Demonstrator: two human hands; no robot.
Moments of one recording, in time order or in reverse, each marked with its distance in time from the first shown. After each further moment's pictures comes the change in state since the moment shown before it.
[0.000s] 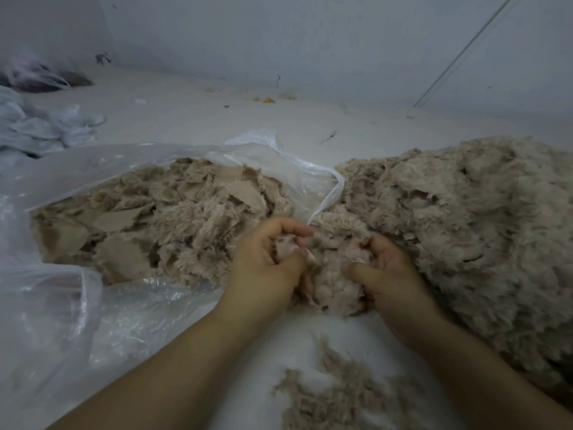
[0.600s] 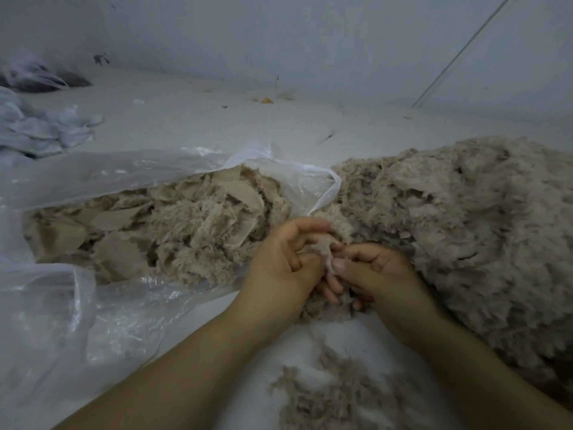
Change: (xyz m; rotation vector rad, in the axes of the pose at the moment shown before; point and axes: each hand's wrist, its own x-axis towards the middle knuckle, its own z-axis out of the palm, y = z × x) left_hand -0.006 0.010 0.017 -0.221 -0.209 -0.128; right_hand -0.009 -0.008 -0.005 -0.007 -0.218 -0.013
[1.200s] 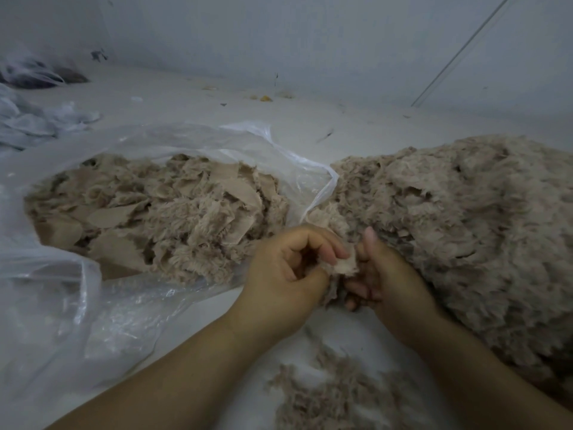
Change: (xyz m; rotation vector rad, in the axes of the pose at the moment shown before) left_hand -0.002 -0.001 0.007 0.196 -0.012 0.324; right_hand 0.003 0.003 0.000 0.157 0.085 0.071
